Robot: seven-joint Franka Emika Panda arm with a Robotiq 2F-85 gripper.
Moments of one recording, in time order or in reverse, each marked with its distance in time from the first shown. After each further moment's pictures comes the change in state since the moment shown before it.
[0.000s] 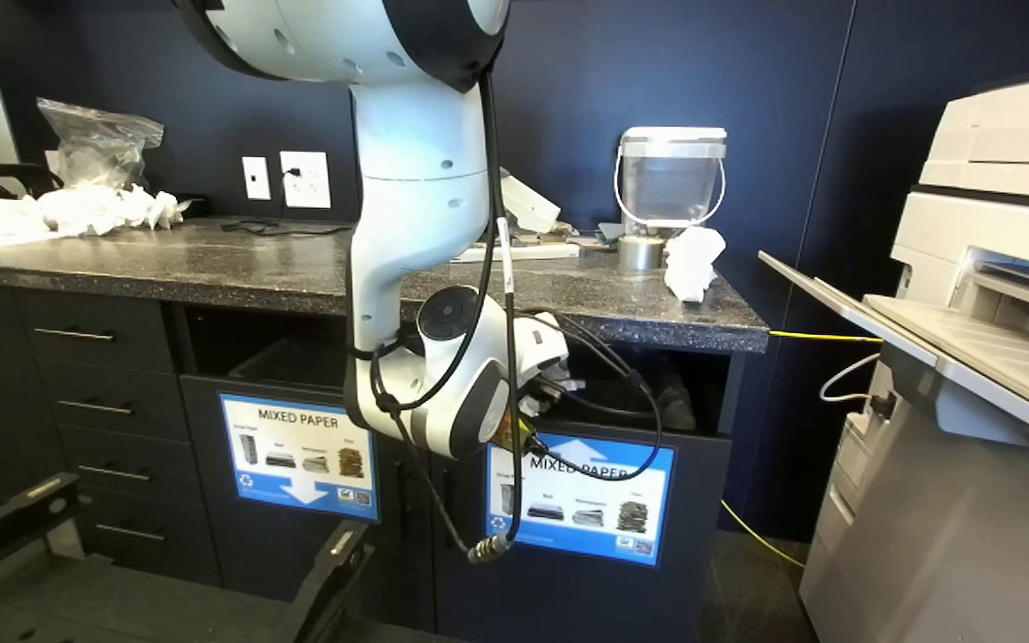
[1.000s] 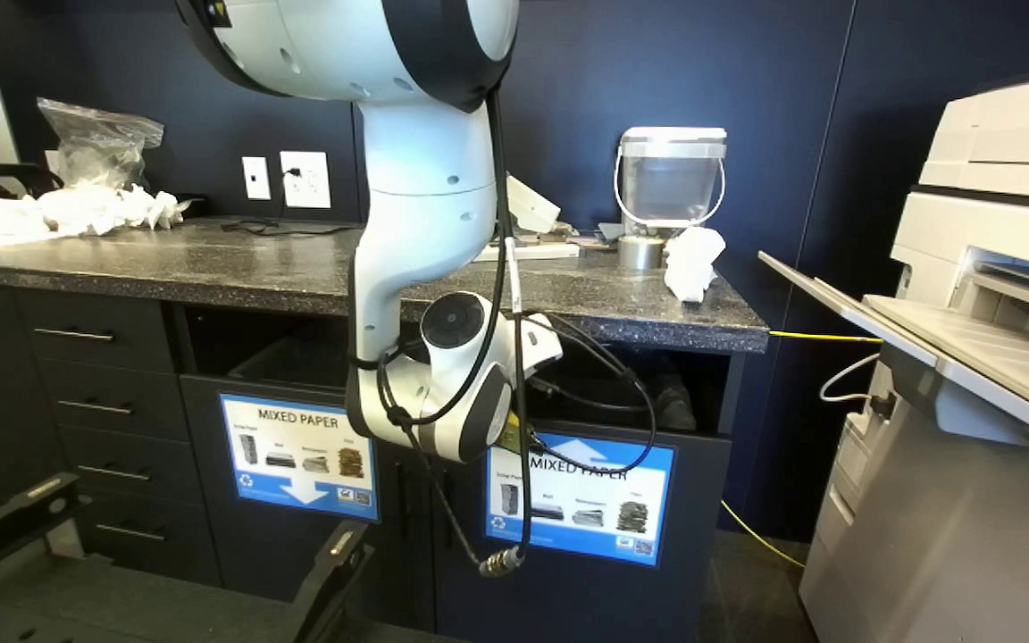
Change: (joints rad) arm -0.020 0.036 0.017 0.054 -0.111 -0.002 0.006
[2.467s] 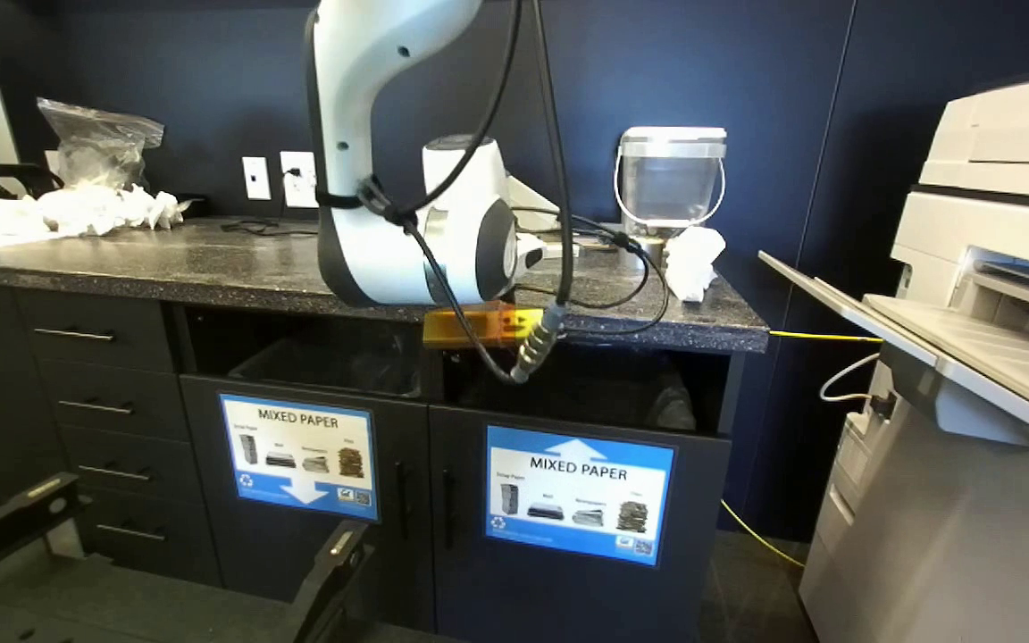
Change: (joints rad) arm 0.010 -0.568 -0.038 -0.496 -0.251 -0.542 -0.190
